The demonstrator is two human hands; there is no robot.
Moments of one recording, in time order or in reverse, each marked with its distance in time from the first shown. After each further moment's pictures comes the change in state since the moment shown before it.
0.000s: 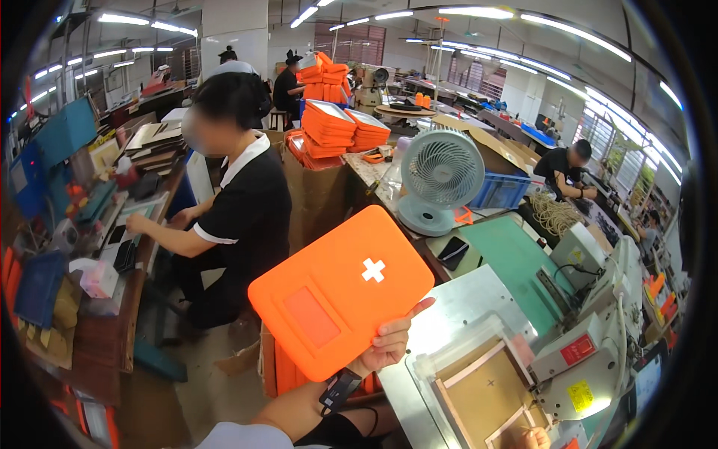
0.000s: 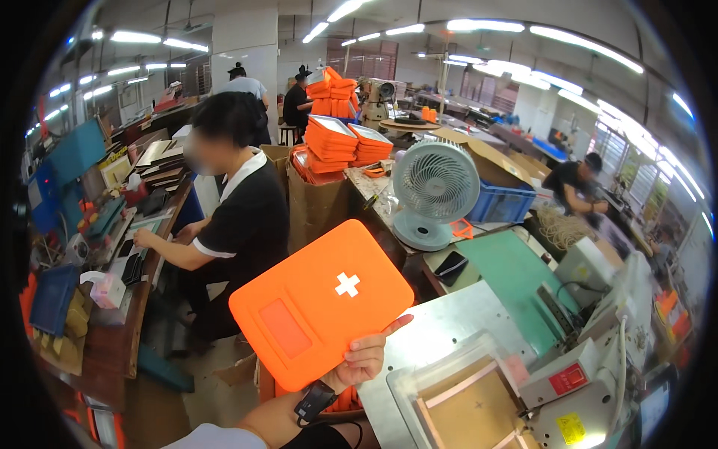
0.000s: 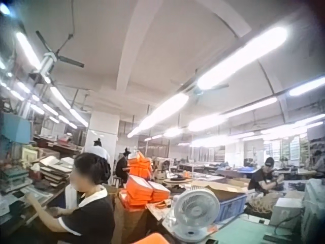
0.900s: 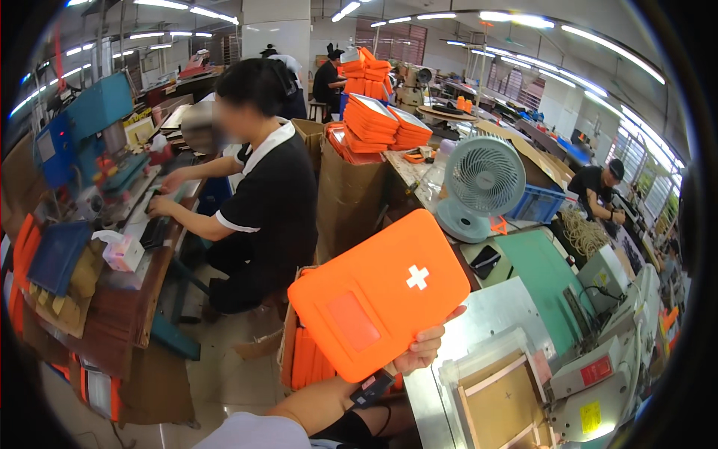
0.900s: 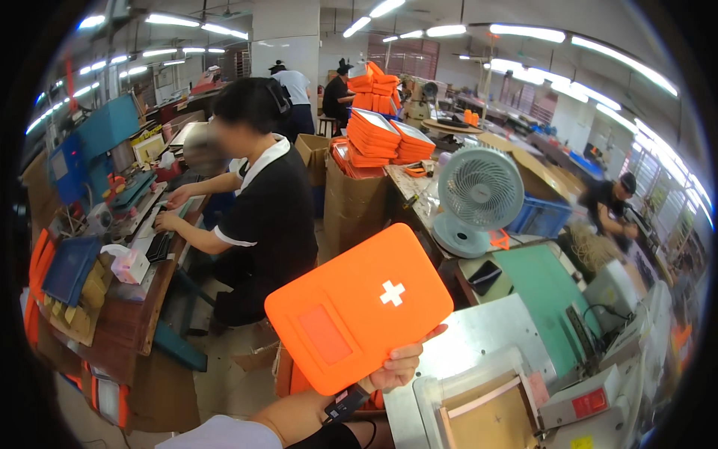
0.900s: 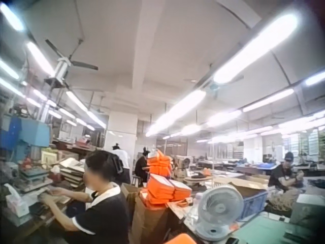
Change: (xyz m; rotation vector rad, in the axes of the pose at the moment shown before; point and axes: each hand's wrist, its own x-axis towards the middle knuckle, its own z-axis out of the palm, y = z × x) left_hand -0.001 -0.002 -0.009 0.220 0.125 0.149; right_hand -0.001 -0.008 0.002 -0.008 -0.041 -0.024
